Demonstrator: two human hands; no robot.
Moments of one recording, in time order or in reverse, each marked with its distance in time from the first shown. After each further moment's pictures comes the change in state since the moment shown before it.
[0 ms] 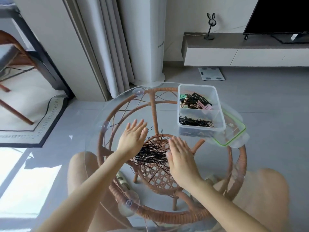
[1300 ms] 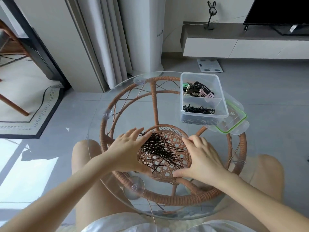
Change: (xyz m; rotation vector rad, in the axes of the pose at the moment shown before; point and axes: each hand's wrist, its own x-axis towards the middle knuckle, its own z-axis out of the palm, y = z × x) left_hand -0.079 0.008 -0.040 0.352 -0.358 0.184; right_hand -0.040 0.003 -0.051 -0.219 -0.222 0.005
